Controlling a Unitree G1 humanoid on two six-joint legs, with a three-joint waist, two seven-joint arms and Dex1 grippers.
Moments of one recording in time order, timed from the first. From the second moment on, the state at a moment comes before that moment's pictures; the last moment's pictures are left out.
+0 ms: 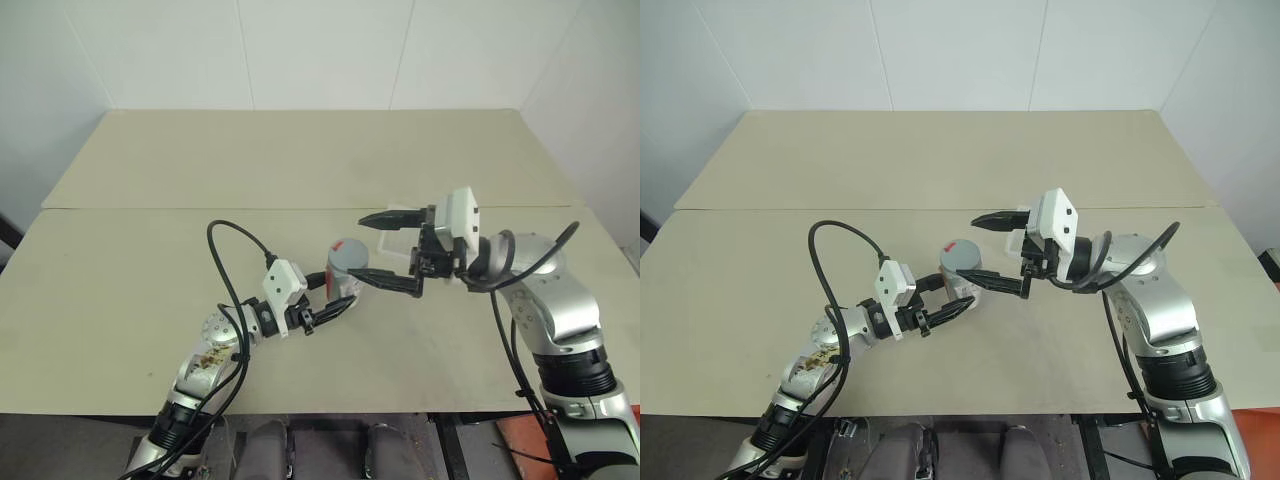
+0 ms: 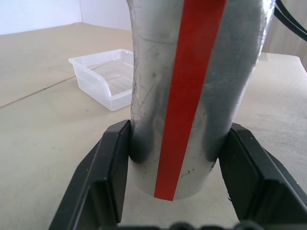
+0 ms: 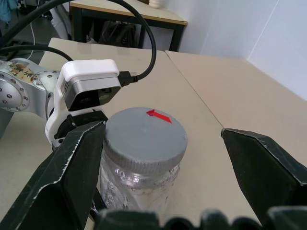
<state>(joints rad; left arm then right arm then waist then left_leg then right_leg) -0.23 0.29 -0.21 -0.16 -0.30 0.20 -0.78 -0.51 -0.62 0.06 -0.24 0.48 0.31 1.05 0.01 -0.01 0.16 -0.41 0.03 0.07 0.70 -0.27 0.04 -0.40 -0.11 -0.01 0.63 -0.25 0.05</state>
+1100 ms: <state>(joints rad) -0.23 0.29 -0.21 -0.15 -0.30 0.18 -0.79 -0.49 -0.67 0.01 -0.27 0.56 0.32 1.08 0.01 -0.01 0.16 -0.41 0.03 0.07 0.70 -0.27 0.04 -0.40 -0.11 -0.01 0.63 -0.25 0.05</state>
